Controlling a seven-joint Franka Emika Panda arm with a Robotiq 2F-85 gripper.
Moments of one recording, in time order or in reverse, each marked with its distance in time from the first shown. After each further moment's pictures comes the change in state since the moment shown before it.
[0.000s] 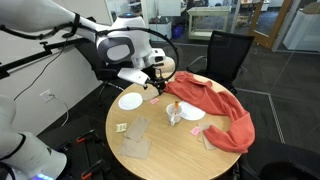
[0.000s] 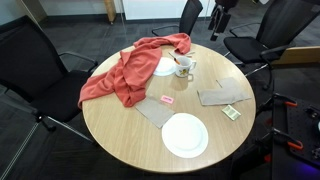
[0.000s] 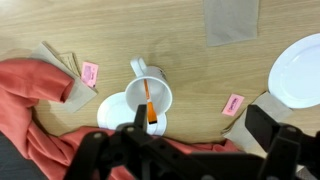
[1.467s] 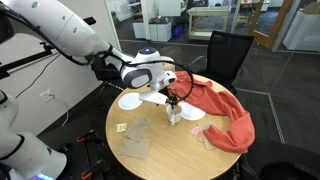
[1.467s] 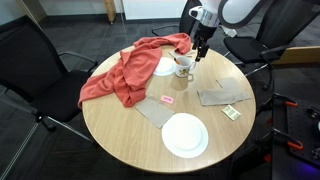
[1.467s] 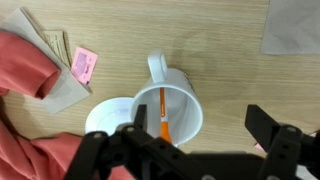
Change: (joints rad) arm -0.102 0.341 0.092 0.090 -0.049 0.279 -0.127
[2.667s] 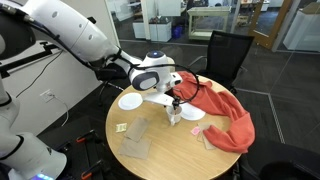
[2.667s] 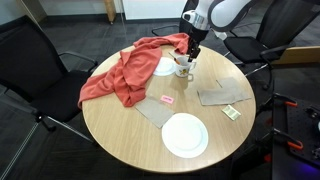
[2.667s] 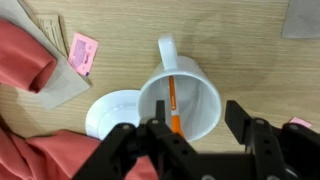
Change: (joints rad) arm -0.048 0.108 0.049 0.112 0.003 0.000 -0.001
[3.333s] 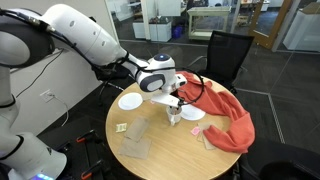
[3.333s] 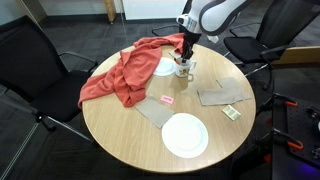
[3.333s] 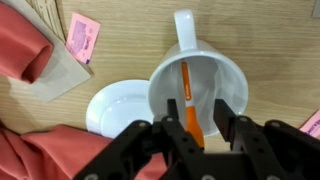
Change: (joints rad) arm -0.005 0.106 0.011 0.115 0.000 0.000 0.002
